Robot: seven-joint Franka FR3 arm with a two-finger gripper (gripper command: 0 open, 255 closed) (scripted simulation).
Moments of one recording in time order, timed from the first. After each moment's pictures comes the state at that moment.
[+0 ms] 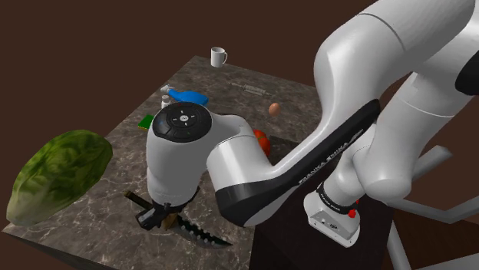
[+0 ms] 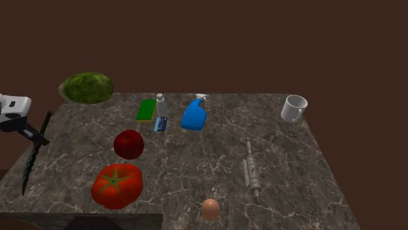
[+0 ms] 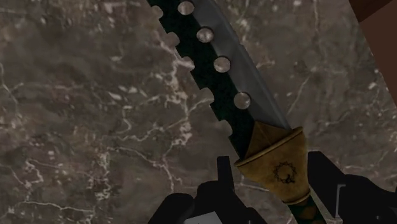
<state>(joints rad) 0.52 0.08 0.50 -2.23 -0.20 2.43 1.21</state>
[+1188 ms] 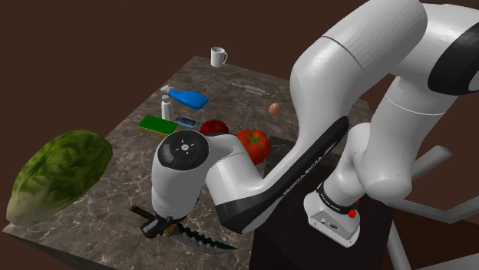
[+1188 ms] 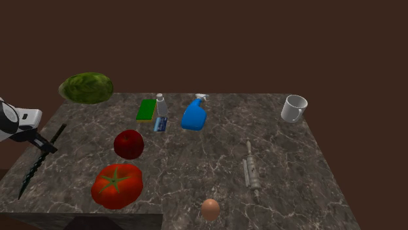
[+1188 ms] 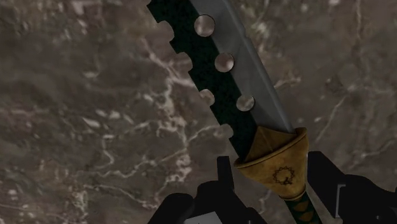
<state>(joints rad) 0.54 0.19 0.48 -2.26 -0.31 2.55 1.30</state>
